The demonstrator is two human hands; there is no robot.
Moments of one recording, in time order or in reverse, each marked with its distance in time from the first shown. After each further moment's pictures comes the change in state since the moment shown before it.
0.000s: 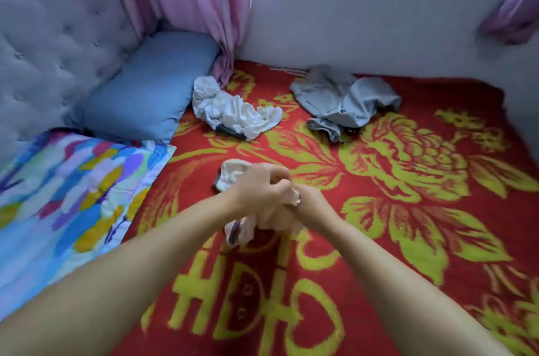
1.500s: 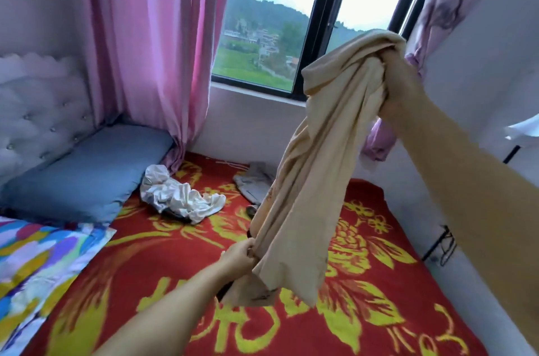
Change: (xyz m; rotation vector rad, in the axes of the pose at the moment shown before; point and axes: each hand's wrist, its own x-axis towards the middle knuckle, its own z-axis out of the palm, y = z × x) left_hand -0.004 0.037 0.034 0.076 -0.007 -0.058; right_hand -0.118 -0.237 -0.378 0.894 0.805 -0.235
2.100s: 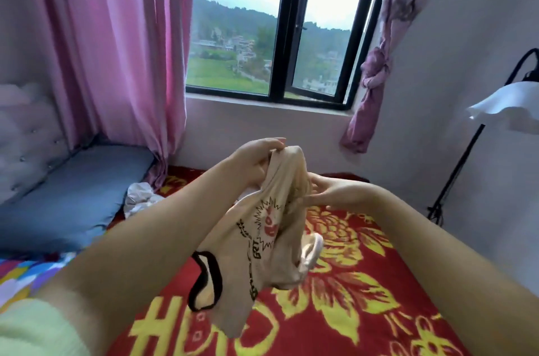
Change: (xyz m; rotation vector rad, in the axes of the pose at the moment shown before) left_hand 0.012 0.214 -0.116 -1.107 -0.204 -0.050; right_hand -0.070 0.119 -0.083 -0.794 -0.778 0.479
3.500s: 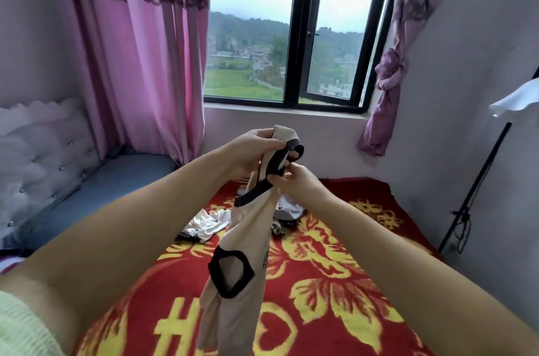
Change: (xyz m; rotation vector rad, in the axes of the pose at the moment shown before) left_hand -0.046 0.024 -0.012 0.433 -0.160 0.251; right_hand 0.031 -0.051 0.070 0.118 0.481 -0.250
